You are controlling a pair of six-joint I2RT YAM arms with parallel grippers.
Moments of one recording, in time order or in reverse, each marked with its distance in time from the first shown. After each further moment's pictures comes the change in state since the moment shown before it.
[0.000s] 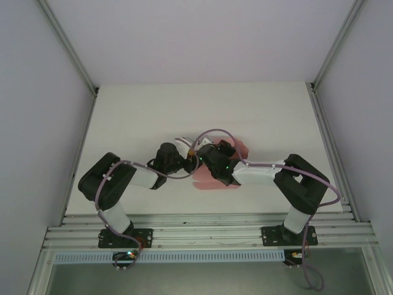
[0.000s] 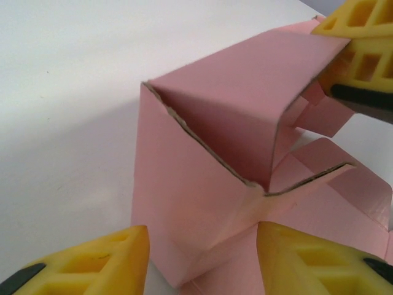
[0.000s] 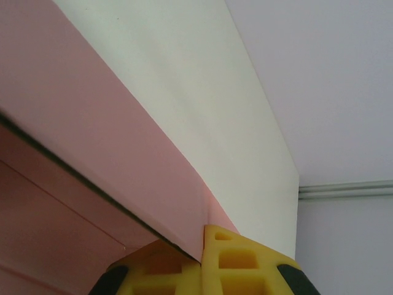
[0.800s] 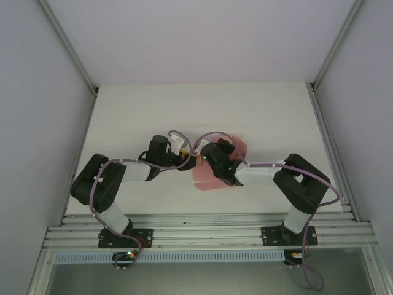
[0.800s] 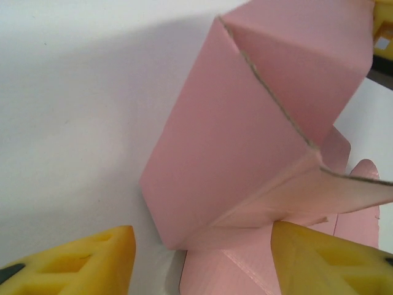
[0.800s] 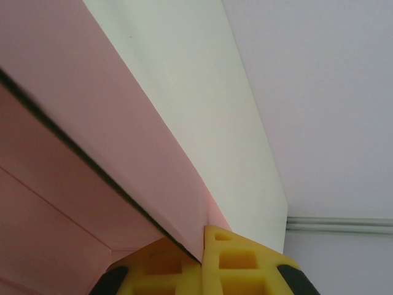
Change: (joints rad) left arm 0.138 -0.056 0.083 -0.334 0.244 -0.025; right arm -0.026 -0.002 -0.050 0.172 -0.069 -0.214
